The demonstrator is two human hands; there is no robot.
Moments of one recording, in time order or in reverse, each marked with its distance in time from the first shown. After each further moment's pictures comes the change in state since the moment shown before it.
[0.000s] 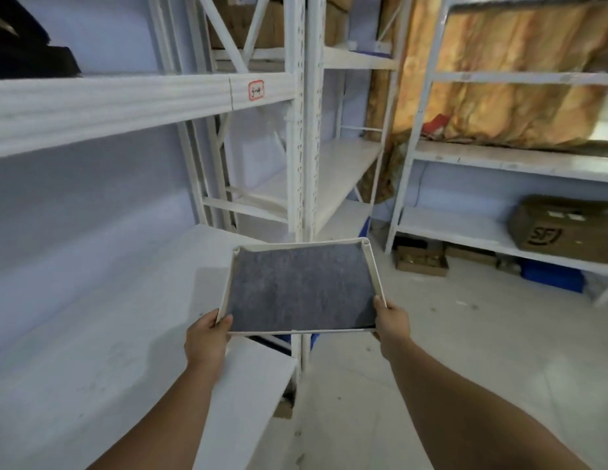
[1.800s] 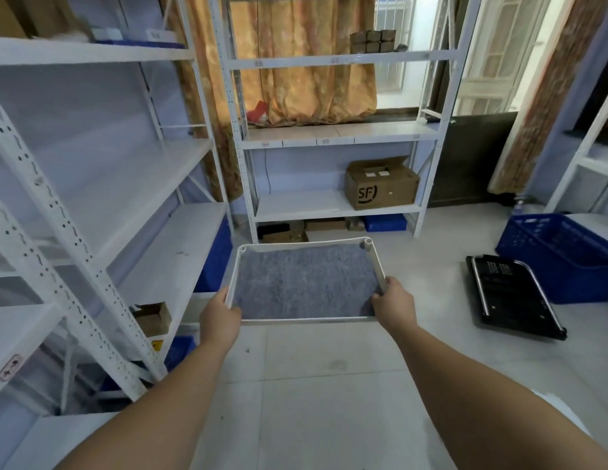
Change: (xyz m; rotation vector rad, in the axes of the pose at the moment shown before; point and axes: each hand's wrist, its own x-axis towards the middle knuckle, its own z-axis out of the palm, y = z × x) left_hand -0.198 0.062 0.421 0.465 -0.500 0.377; right_hand 0.089 -0.046 -0.438 -0.530 0.372 -0.076
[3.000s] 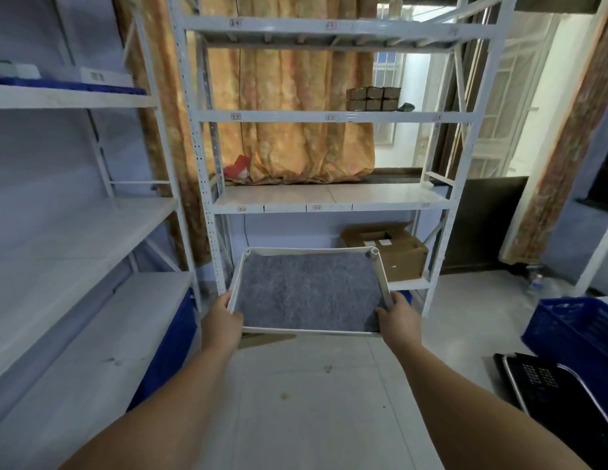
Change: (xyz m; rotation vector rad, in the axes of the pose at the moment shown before) left_hand 0.474 0.167 0.180 -0.107 0.041 0.091; right_hand 0.497 -0.130 0.066 0.066 0.158 -0.119
